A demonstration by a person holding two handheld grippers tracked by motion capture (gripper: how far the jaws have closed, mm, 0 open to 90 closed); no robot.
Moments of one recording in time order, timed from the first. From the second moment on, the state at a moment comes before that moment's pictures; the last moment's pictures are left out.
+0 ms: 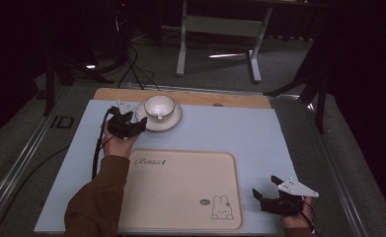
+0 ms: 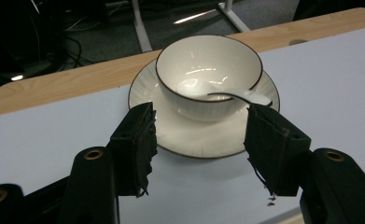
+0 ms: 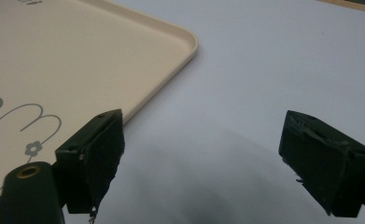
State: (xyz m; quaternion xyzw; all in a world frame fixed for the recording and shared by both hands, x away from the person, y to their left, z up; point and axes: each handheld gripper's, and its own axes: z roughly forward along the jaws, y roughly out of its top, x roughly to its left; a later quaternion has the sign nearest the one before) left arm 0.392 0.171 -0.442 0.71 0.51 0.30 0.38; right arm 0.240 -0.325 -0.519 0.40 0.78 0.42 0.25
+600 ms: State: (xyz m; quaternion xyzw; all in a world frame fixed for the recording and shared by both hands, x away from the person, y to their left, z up) left arm 0.428 0.132 -0.453 0.73 0.50 0.29 0.37; right arm 0.237 -0.327 -0.517 0.40 0.77 0.44 0.24
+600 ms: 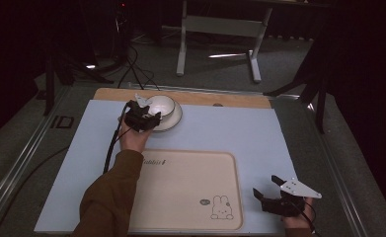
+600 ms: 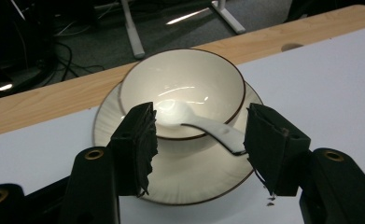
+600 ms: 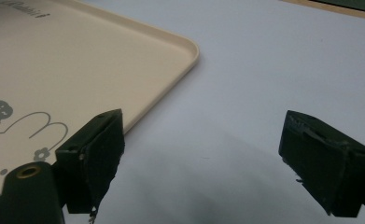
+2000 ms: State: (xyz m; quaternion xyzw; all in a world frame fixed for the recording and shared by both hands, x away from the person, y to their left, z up) left arm 0.439 0.141 -0.478 0.74 0.51 0.29 0.33; right arm 0.240 -0.327 -0.519 0.40 0.77 0.44 0.24
